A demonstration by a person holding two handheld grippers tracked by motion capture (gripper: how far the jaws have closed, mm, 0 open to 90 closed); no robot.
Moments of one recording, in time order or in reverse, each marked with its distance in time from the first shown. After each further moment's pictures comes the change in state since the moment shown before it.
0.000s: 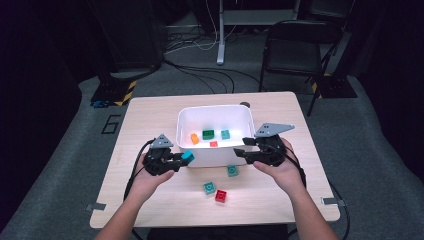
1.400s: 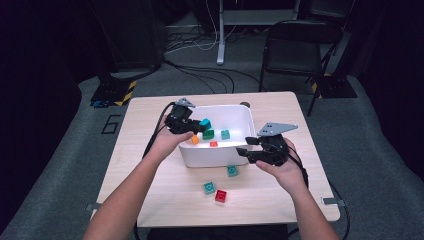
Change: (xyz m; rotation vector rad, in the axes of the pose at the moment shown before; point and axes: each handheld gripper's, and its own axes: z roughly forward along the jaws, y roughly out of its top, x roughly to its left) left arm 0.033 0.103 0.060 0.049 -0.039 0.031; right arm -0.005 -0.002 -0.004 -0.006 -0.013 0.022
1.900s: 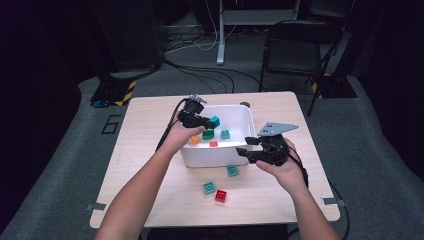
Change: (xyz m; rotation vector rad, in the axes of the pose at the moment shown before) left arm 0.011 0.017 0.043 0.059 -0.002 -0.036; right arm 0.001 0.000 0.000 -0.007 0.012 0.005
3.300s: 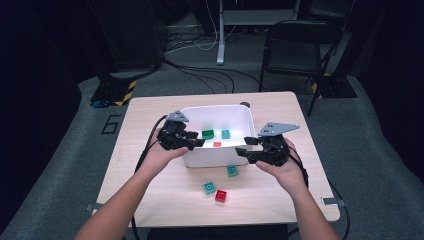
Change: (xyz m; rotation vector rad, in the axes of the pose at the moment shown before) left arm -0.038 -0.059 -0.073 -0.095 -0.035 0.055; right arm 0.002 0.001 -0.002 -0.016 0.018 0.008
